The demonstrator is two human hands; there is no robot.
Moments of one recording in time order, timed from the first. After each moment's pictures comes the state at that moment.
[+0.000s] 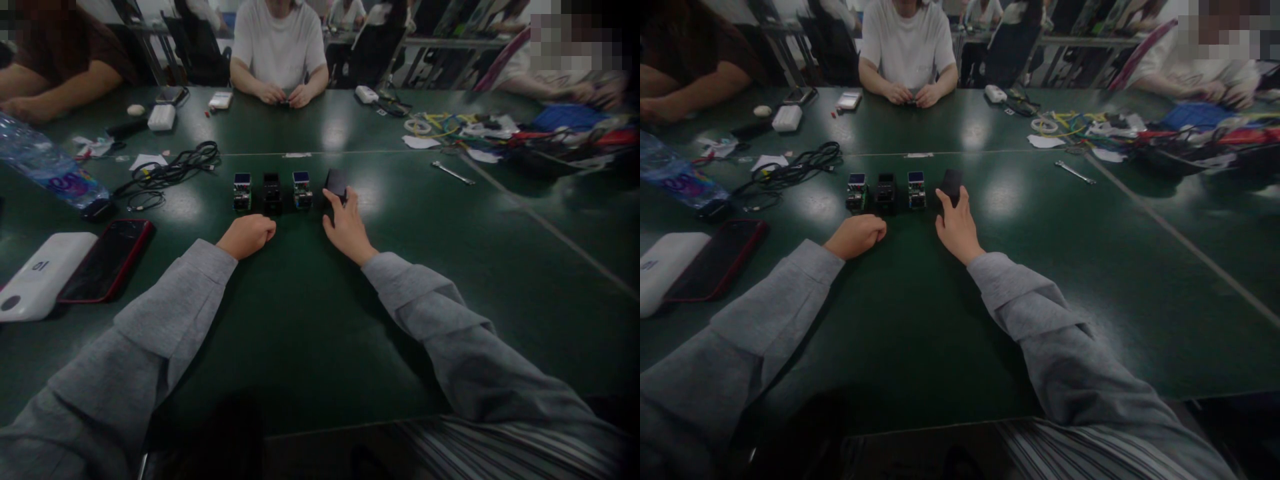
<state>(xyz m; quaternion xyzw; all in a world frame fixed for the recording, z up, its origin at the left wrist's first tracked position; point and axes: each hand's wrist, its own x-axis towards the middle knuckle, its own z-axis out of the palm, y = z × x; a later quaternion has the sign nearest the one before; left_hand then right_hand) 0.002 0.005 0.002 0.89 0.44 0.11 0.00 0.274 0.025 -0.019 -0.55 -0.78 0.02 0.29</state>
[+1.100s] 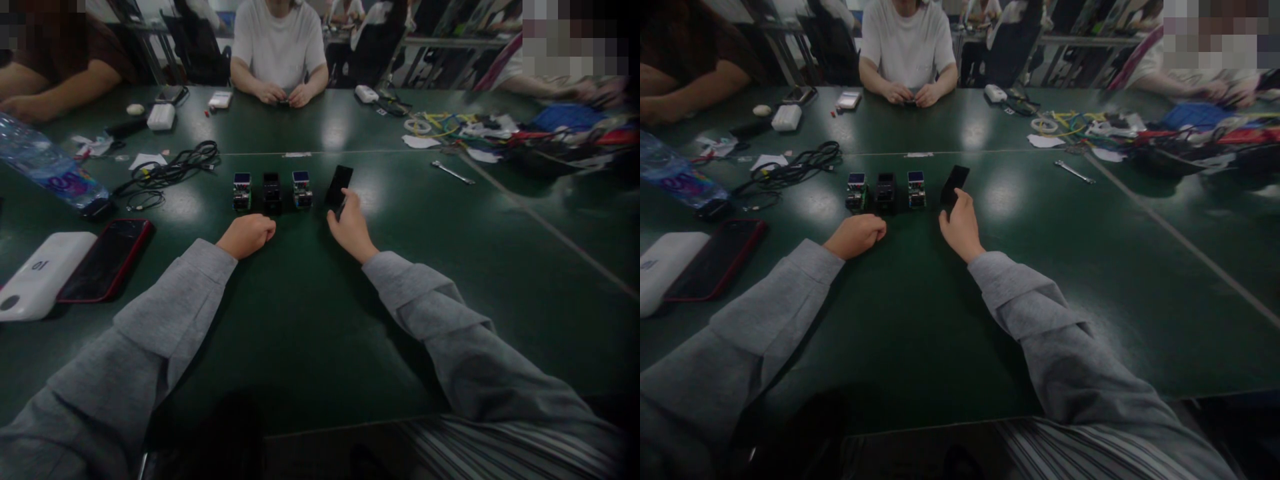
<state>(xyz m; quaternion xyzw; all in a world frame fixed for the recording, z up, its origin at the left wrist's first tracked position) 0.001 0.006 0.000 0.90 0.42 0.13 -0.01 0.279 0.035 -0.028 -0.56 -0.74 0.04 0.37</state>
